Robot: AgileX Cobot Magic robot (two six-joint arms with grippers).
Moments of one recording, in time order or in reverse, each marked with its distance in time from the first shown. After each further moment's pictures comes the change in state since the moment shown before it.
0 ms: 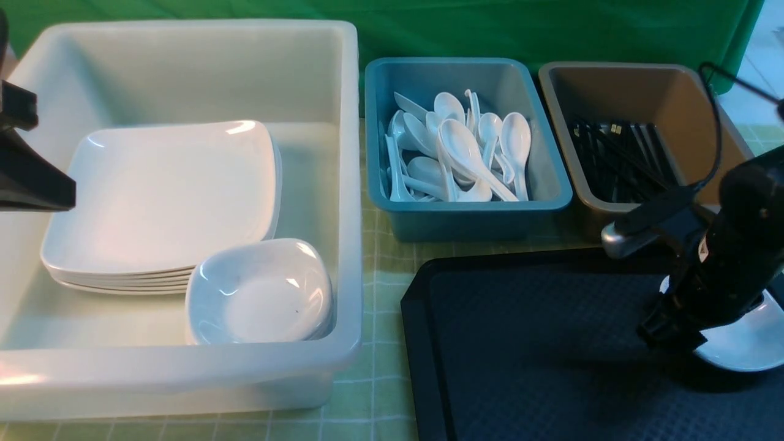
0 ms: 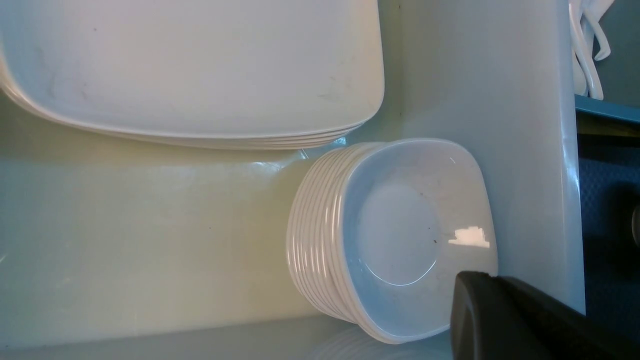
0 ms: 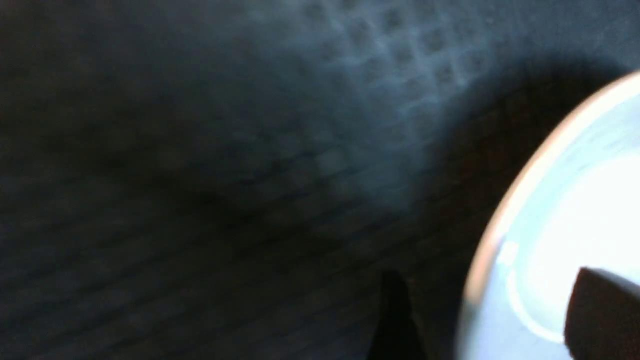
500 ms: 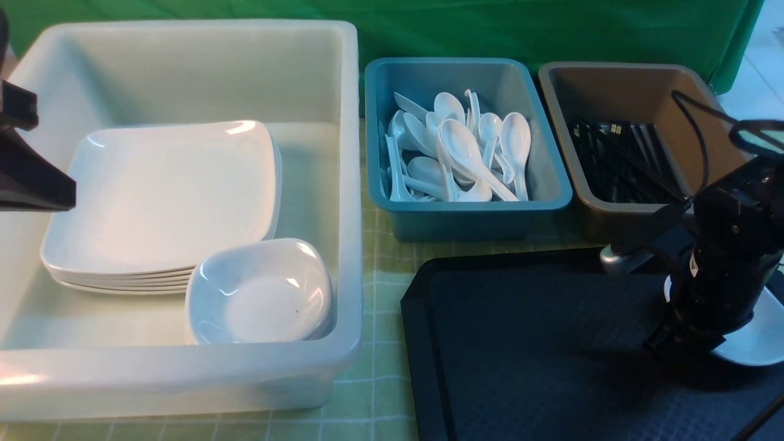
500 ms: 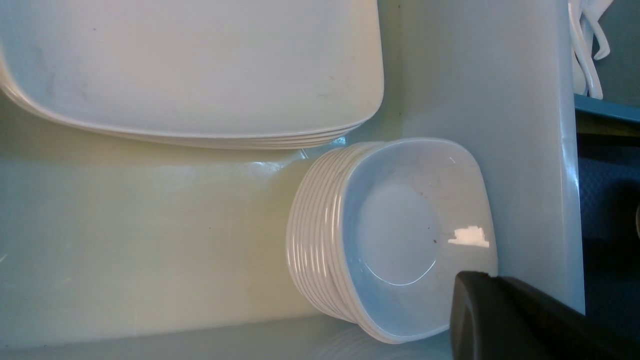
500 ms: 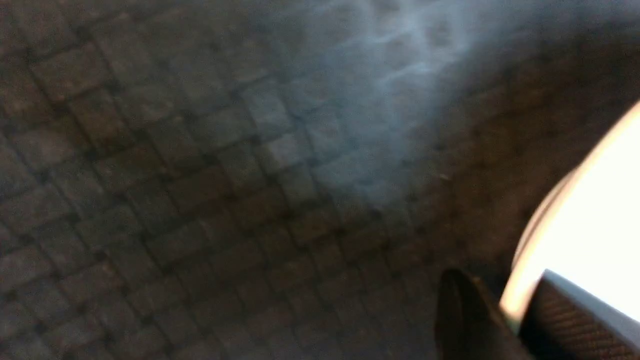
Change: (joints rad) right arm -0.001 0.044 -0.003 -0.053 0.043 0.025; left arm 0.000 0.000 0.000 0.000 0.001 0.000
